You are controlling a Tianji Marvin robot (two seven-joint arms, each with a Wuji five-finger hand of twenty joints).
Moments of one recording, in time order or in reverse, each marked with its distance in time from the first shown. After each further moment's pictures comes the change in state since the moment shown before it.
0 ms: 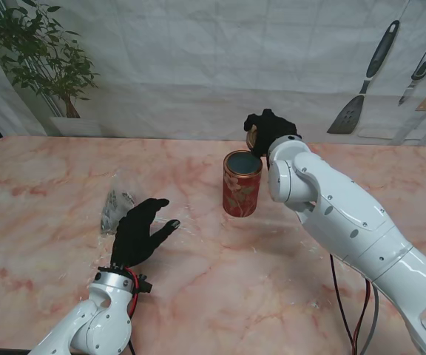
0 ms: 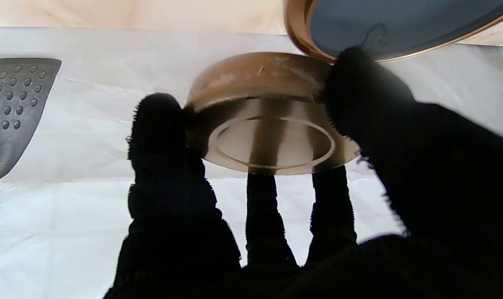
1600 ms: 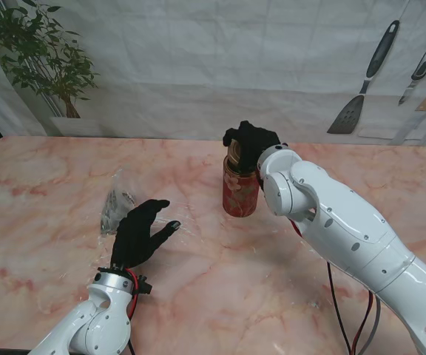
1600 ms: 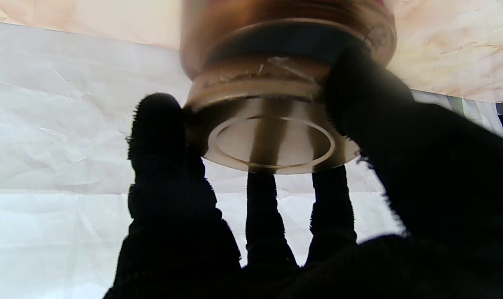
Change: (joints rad) left arm 0.006 0.002 -0.002 -0.007 0.000 -0.003 -0.010; right arm -0.048 0.021 -0.003 -0.093 -0.047 -0.151 0.083; left_hand 0.000 0.000 0.000 0.000 0.000 0.000 0.000 0.000 0.000 0.000 0.000 0.000 0.000 0.000 0.000 0.000 0.000 0.000 0.000 0.000; right_hand 0.001 0.000 0.000 0.000 0.000 0.000 -0.001 0.000 0.001 0.000 0.000 0.000 0.001 0.000 0.000 0.000 0.000 0.000 0.000 0.000
